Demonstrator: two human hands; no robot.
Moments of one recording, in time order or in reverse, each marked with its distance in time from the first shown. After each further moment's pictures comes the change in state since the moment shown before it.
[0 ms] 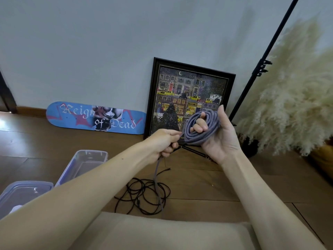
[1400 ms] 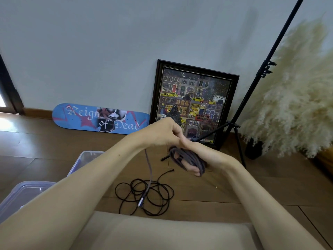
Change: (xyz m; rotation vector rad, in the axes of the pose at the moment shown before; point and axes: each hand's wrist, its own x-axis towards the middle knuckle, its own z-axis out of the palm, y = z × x) left_hand -0.023 0.040 -0.023 0.751 -0.131 0.370; right_hand -0.003 0.025 -0.003 -1.095 -0.404 0.468
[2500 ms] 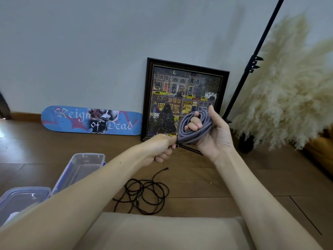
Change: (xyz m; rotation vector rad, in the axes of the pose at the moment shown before) left_hand 0.011 -0.011 0.050 -0.549 -0.017 -0.440; right_hand -0.014 -0.012 -0.018 1.166 0.415 -0.478
